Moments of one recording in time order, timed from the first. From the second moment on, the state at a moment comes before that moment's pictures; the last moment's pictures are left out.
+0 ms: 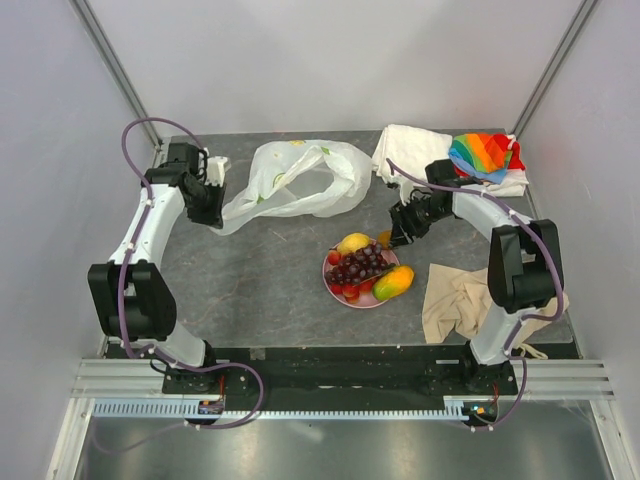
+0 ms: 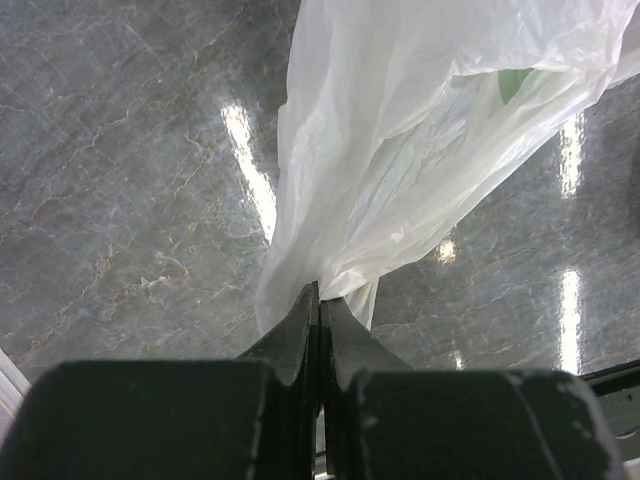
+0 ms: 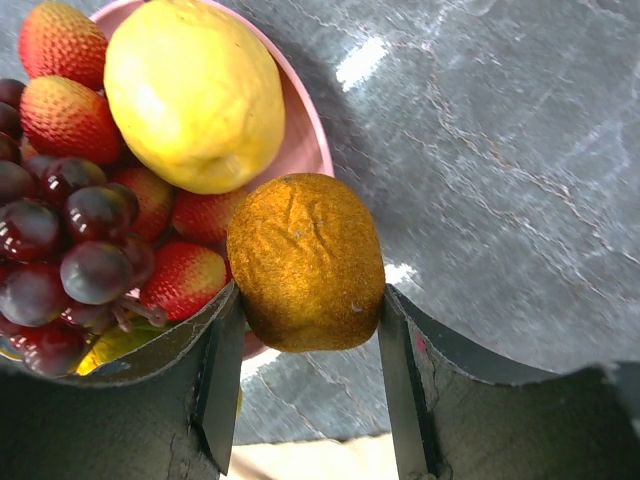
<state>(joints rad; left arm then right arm) 0.01 1.58 1.39 -0.94 0.20 0.21 0.16 1.79 1.27 -0.72 -0.66 -0.49</state>
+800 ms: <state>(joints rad) 0.01 1.58 1.37 -0.95 0.19 0.23 0.16 1.84 1.23 -0.70 -0.75 -0.38</state>
